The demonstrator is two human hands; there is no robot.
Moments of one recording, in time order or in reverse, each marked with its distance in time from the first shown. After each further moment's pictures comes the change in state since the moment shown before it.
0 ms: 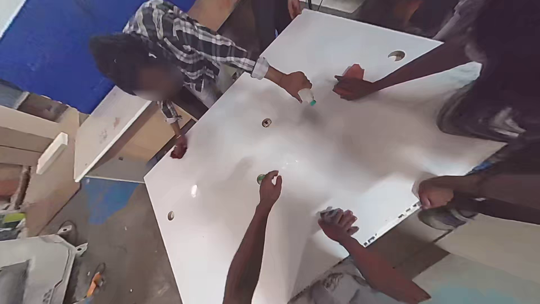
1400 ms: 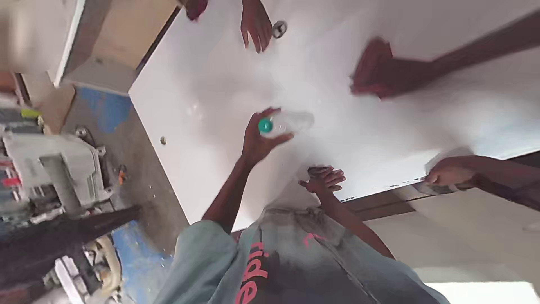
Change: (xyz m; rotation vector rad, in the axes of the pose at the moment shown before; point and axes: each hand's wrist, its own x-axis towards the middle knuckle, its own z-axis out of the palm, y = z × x) left_hand -0.031 0.063 -0.017 -0.196 0.202 0.115; right_hand 0.016 -0.021 -0.014 -0.265 -0.340 0.163
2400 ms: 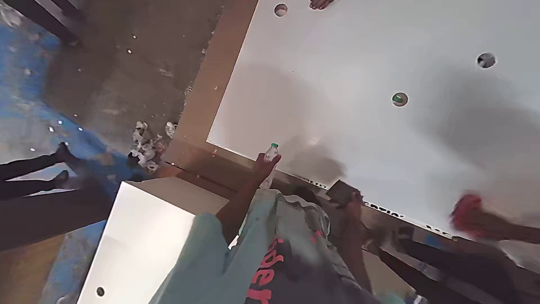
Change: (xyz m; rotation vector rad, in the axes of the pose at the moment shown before) left_hand -0.541 -0.265 -0.081 -0.470 0.397 -1.015; right_hand -0.167 0.047 0.247 0.988 0.186 -0.504
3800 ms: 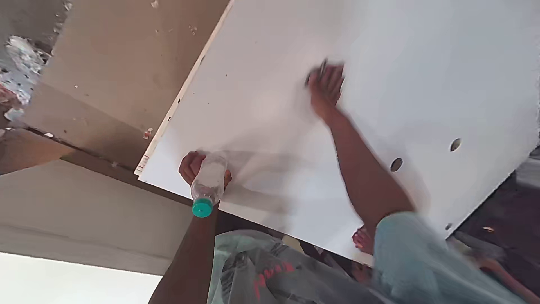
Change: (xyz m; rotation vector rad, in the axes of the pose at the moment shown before) left_hand 0.199 -0.068 -0.075 0.090 0.662 0.126; right_hand 0.236 -0.102 0.525 -1.816 -0.458 -0.930
